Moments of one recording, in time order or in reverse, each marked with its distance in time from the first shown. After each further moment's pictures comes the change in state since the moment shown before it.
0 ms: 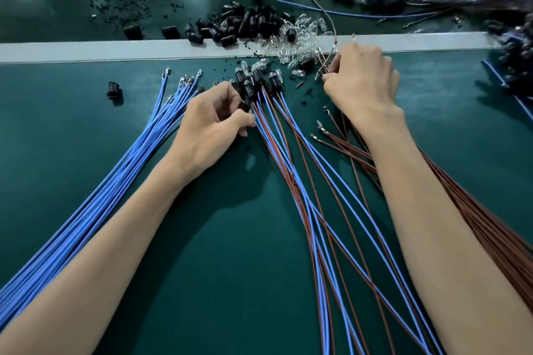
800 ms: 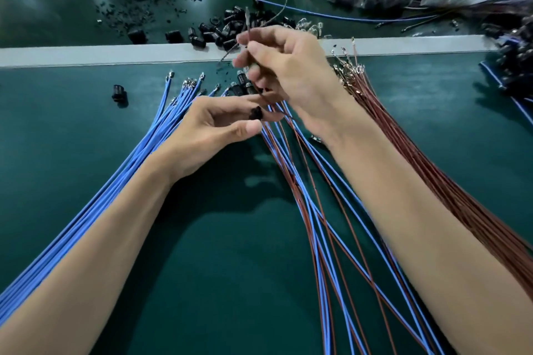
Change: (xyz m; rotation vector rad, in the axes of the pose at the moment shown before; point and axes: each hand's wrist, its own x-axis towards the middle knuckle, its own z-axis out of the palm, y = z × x) left_hand -0.006 0.007 -0.016 -0.375 -0.383 0.087; right_hand -0.038 -0.065 -0.025 1.442 -0.532 -0.154
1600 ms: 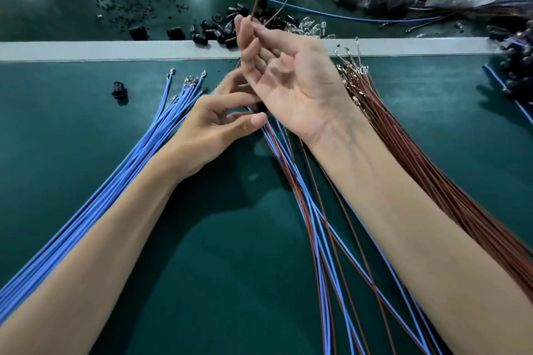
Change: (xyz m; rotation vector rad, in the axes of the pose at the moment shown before) left_hand 0.004 -0.001 0.004 0.159 0.071 0.059; right_hand -0.001 -0.004 0.011 0.980 -0.049 0.243
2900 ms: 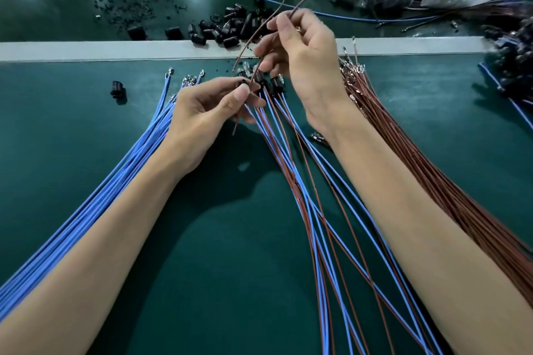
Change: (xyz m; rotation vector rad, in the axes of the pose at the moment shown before) left_hand 0.003 -0.005 0.001 -0.041 0.237 0.034; right_hand 0.012 -0.010 -0.024 -0.977 0.137 -0.505
